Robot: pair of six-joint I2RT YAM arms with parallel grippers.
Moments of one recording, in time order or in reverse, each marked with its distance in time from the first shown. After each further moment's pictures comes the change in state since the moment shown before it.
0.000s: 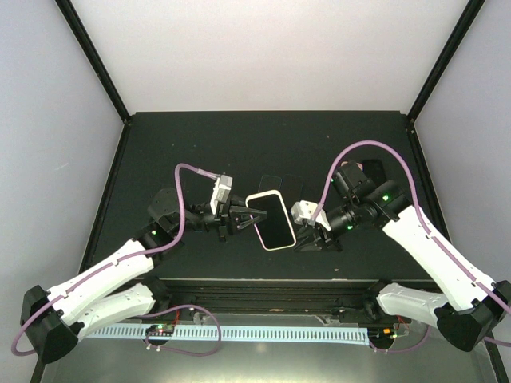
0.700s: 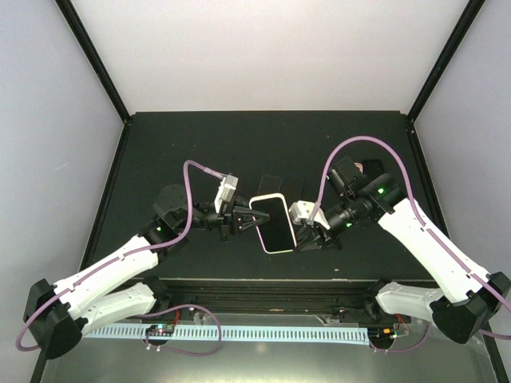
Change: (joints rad) left arm 0.010 0.051 0.000 0.020 0.083 -0.020; right arm 0.006 0.055 0.062 -0.098 0.000 -0.088
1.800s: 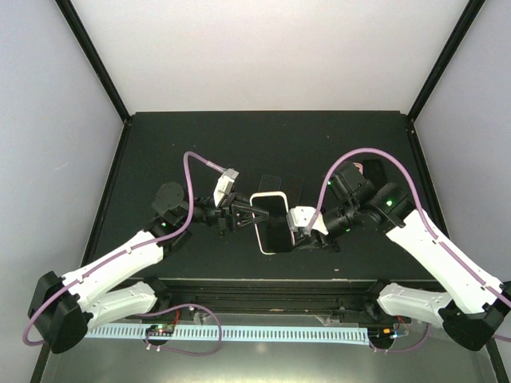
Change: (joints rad) left arm 0.026 0.060 -0.001 0.197 0.110 -0.223; right arm 0.092 -0.069 0.006 0.115 0.179 0.072
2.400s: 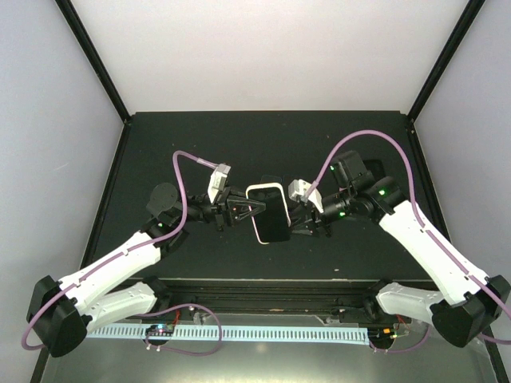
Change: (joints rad) left arm 0.018 -0.027 0.000 0.021 -0.073 0.026; right arm -0.155 0.057 -0.075 0.208 -0.158 0.314
